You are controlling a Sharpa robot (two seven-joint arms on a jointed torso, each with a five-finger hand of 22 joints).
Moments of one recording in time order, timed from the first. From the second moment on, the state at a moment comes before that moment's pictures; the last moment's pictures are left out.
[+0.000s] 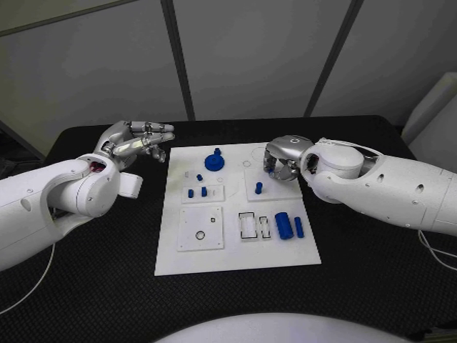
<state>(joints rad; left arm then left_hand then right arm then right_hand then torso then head) 1.12 -0.92 0.07 1.48 -0.17 -0.30 0.28 1.35 -0.19 0.50 -0.05 0.16 1.08 0.16 0.09 0.07 1.11 0.09 0.23 0.07 1.23 0.01 1.04 0.37 0.21 1.20 0.11 0.65 0.90 1.14 -0.73 0.02 1.40 -1.77 -0.13 -0.21 1.50 -0.17 0.47 0.07 0.24 1.17 0.14 0.08 0.09 1.26 0.07 0.09 0.07 1.46 -0.01 1.37 1.22 0.12 1.29 0.09 1.23 1.03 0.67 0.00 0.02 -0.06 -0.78</state>
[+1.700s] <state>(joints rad) 1.12 -0.91 0.07 1.48 -0.17 -0.28 0.27 1.35 -0.18 0.51 -0.07 0.16 1.08 0.17 0.09 0.07 1.10 0.10 0.23 0.07 1.22 0.01 1.03 0.36 0.19 1.20 0.11 0.65 0.90 1.13 -0.81 0.02 1.73 -1.81 -0.26 -0.26 1.50 -0.16 0.54 0.00 0.24 1.19 0.14 0.08 0.09 1.27 0.07 0.08 0.08 1.47 -0.01 1.38 1.23 0.12 1.29 0.09 1.27 1.07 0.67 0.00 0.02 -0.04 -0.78</state>
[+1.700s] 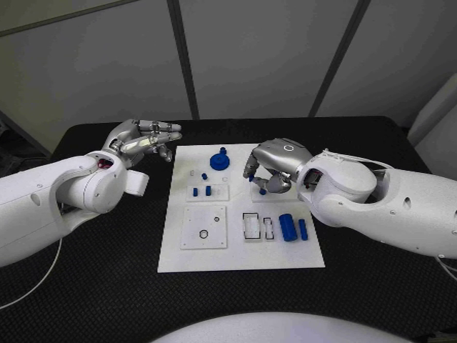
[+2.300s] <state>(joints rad) 1.12 -0.90 0.07 1.47 -0.17 -0.28 0.27 1.35 -0.18 0.51 -0.07 0.16 1.08 0.17 0.09 0.07 1.09 0.10 0.23 0.07 1.22 0.01 1.03 0.36 0.19 1.20 0.11 0.65 0.90 1.10 -0.71 0.02 1.71 -1.72 -0.30 -0.22 1.48 -0.16 0.54 -0.01 0.24 1.19 0.14 0.07 0.09 1.27 0.07 0.08 0.08 1.47 -0.01 1.39 1.23 0.12 1.29 0.09 1.27 1.08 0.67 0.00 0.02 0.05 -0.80</state>
